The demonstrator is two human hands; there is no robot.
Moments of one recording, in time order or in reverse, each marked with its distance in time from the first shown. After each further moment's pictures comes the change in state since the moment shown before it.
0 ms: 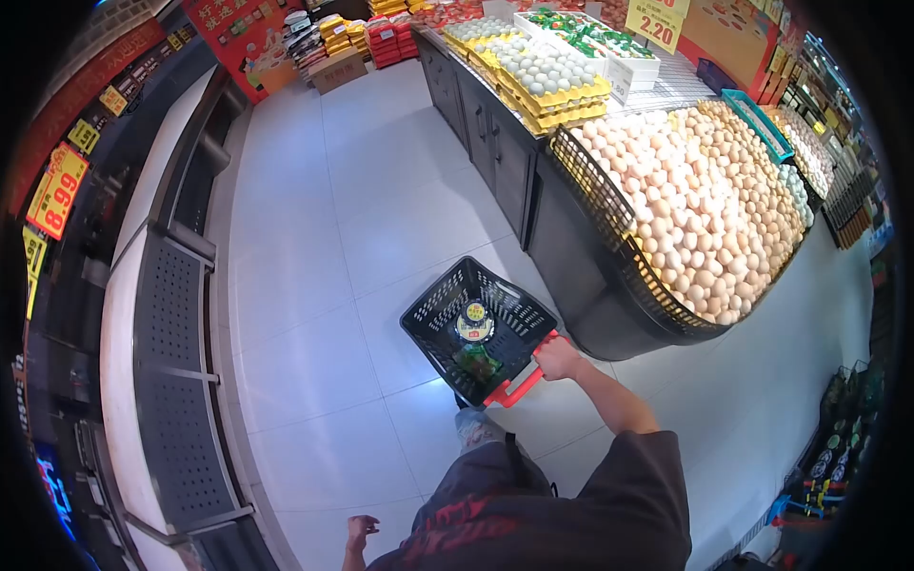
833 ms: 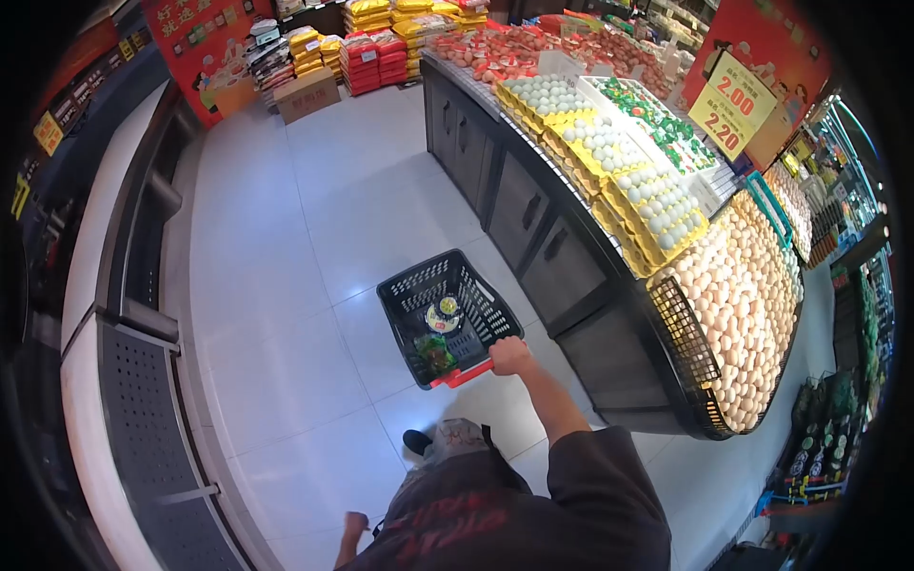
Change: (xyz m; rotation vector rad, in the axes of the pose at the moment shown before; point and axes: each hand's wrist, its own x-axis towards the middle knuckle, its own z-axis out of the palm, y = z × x) left_hand 0.519 0.496 -0.162 1.213 -0.408 0.715; right_hand 0.636 0.102 -0.304 0.164 -0.034 0.327
